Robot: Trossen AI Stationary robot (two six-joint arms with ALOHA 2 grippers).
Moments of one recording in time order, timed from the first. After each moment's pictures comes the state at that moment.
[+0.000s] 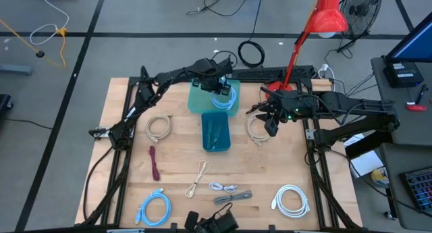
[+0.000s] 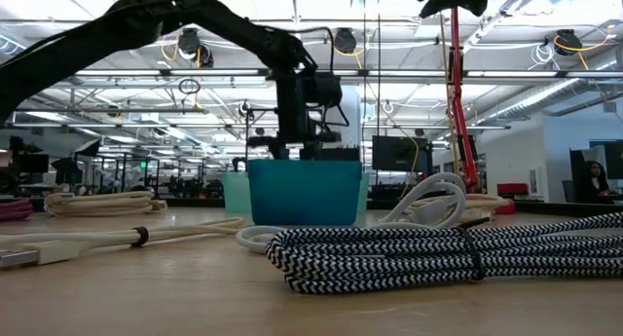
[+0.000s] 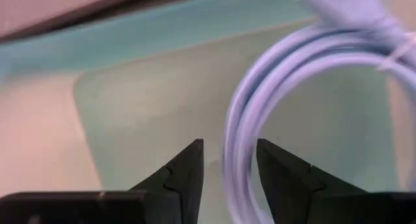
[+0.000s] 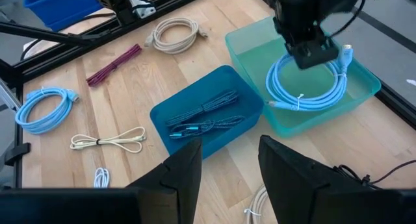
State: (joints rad) left arm 0.54 2.36 2.15 -1.17 -0.11 -0.69; right arm -0.01 1.09 1.25 -0.83 0.21 0.44
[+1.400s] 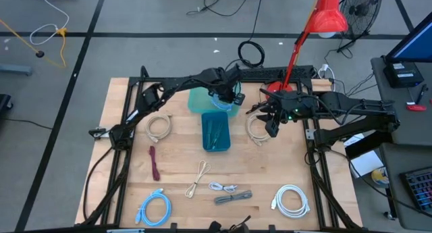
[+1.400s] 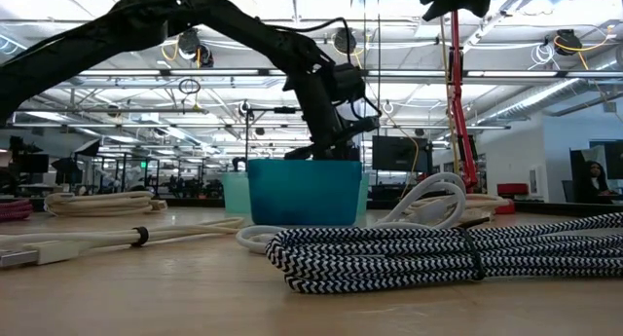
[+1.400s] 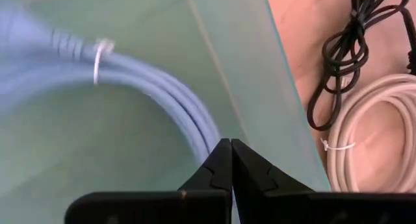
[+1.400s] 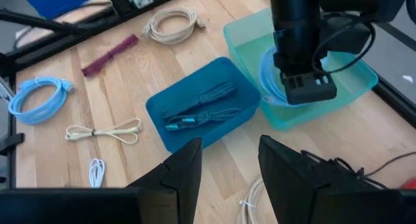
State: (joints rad) left arm 0.44 2.40 2.15 -0.90 0.15 -0.64; right arm -0.01 1.09 1.25 -0.87 0.21 0.43
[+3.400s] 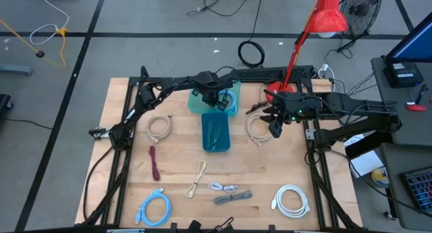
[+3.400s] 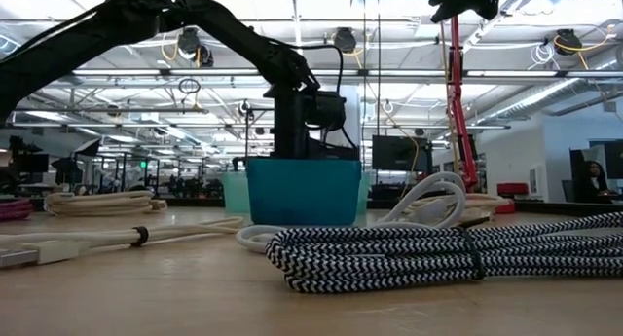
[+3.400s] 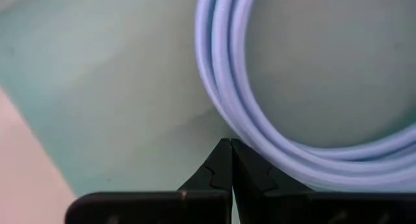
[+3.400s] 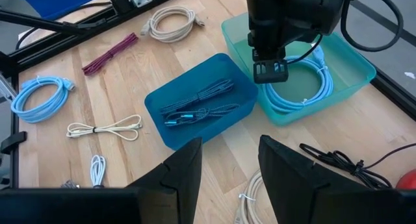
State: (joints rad) left arm 0.47 2.35 1.94 -1.07 -0.07 -0.55; right arm 0.00 1.04 1.21 -0.86 0.21 0.45
